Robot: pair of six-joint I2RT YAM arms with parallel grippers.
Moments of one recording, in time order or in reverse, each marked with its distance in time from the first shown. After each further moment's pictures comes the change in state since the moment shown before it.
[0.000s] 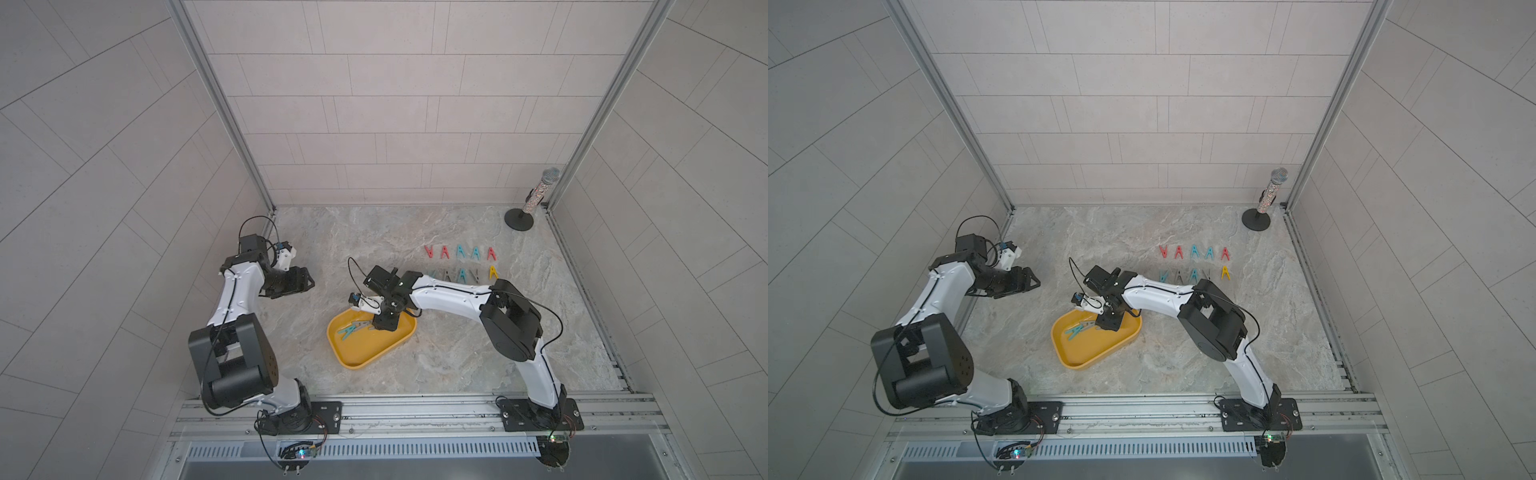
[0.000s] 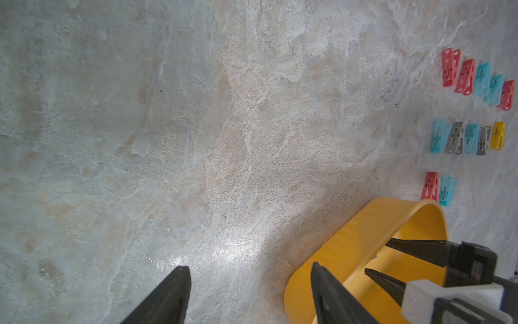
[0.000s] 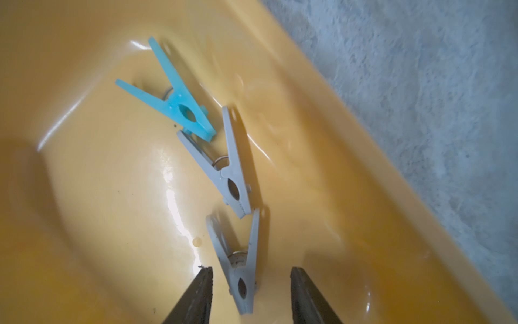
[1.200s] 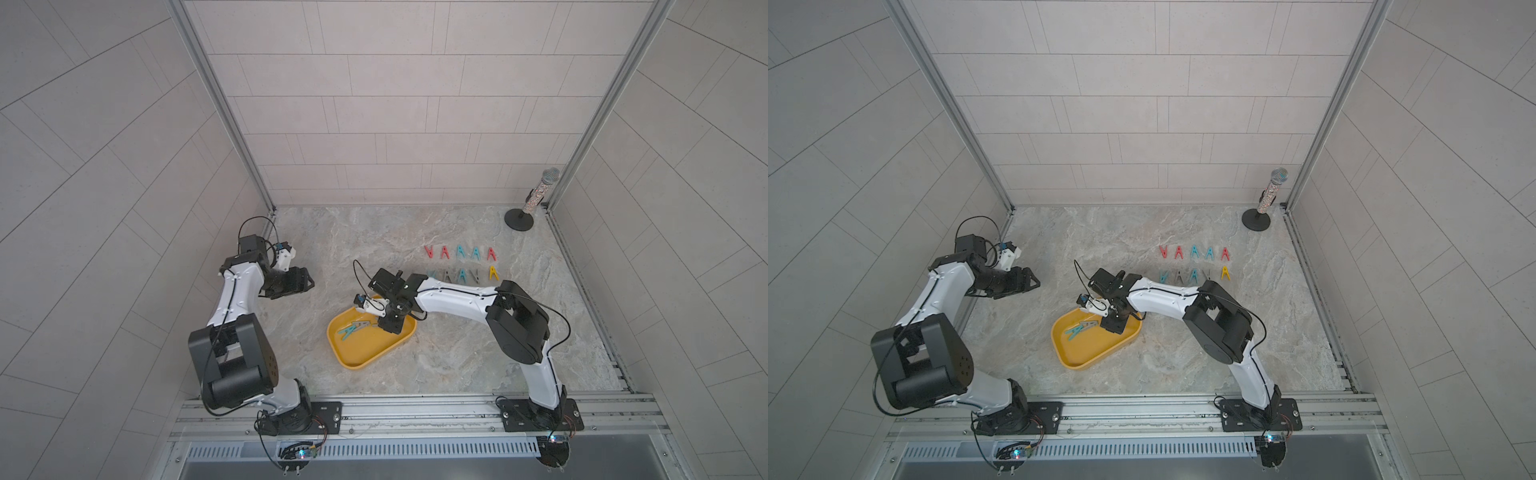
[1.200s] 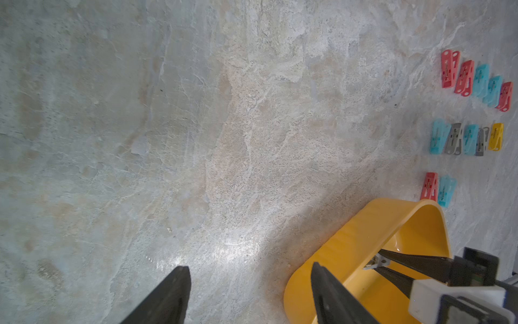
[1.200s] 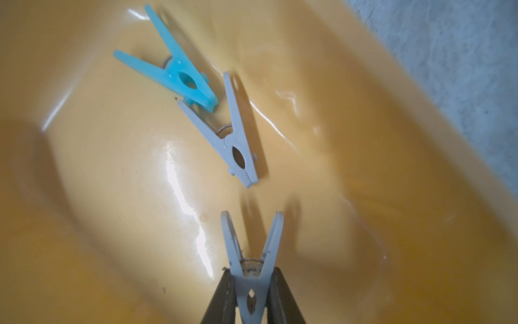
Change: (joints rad) left arm 0.003 0.000 -0.002 0.001 0.003 -0.001; right arm 0.000 -0.084 -0.094 0.029 -0.001 0.056
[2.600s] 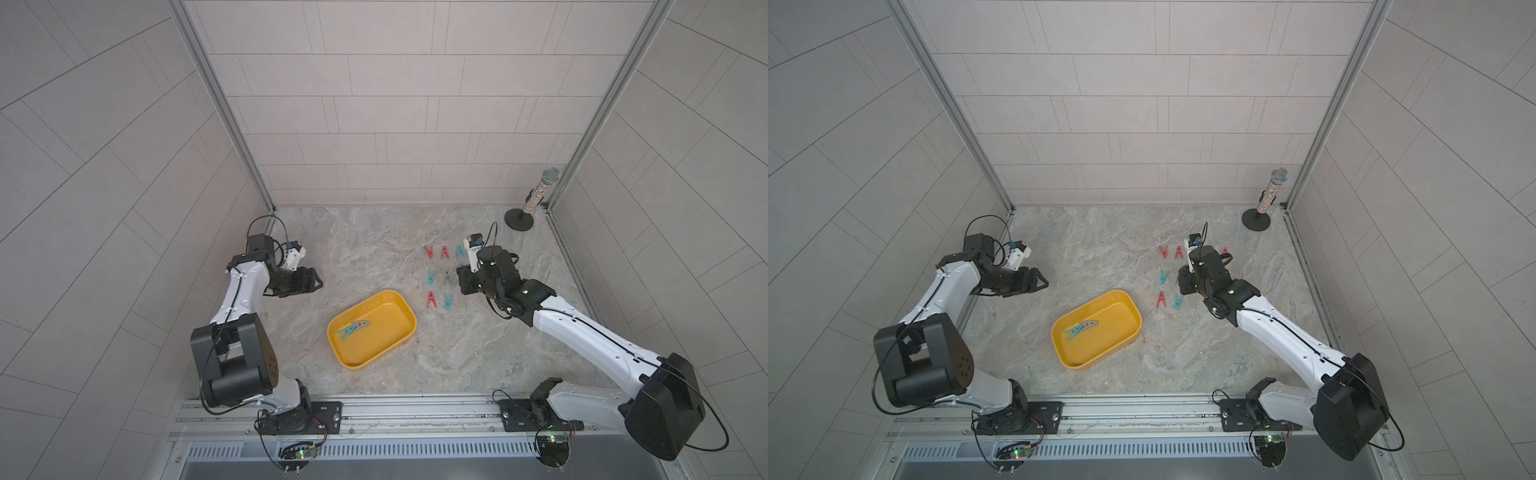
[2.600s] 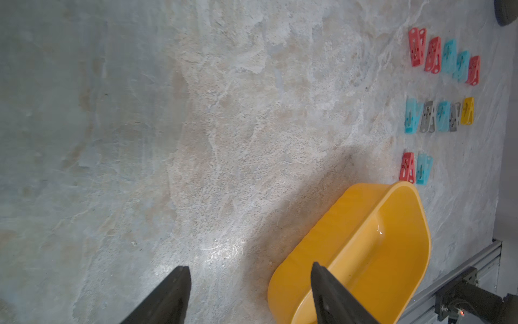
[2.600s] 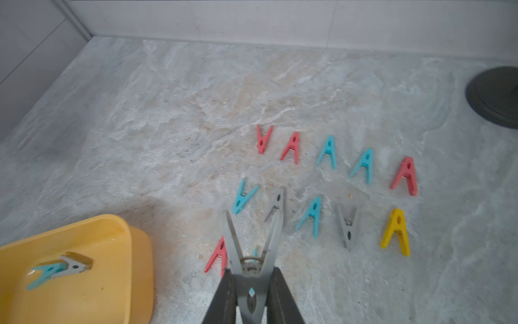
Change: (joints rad) left arm -0.091 0.005 -0.004 -0.011 0.057 0.036; right arm -0.444 -0.846 -0.636 0.305 0.287 0.604
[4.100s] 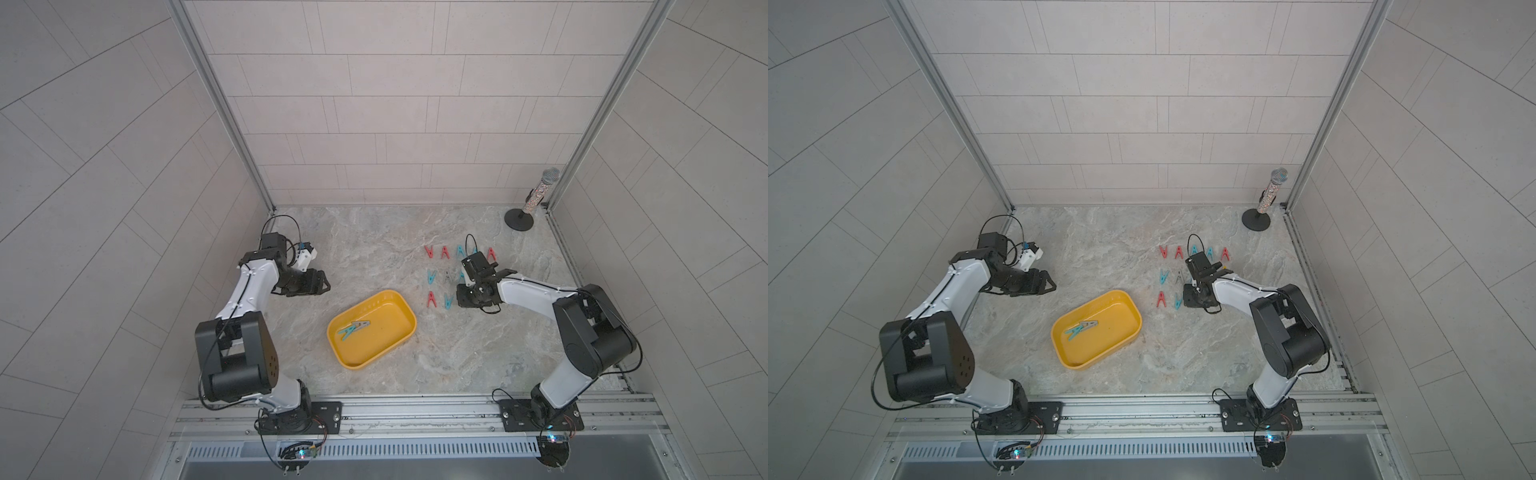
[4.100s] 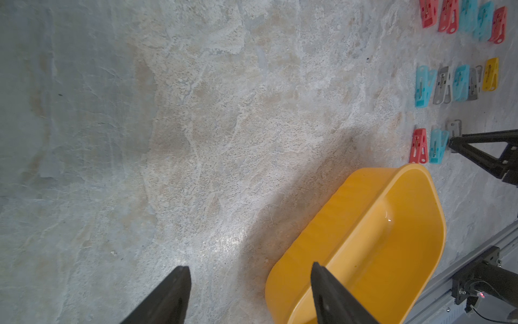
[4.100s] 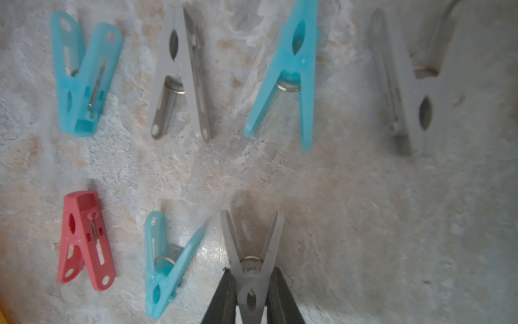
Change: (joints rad) left arm -0.052 0.016 0.000 -0.006 -0.044 0.013; right arm -0.113 0.464 0.023 -0.060 -0.163 0.098
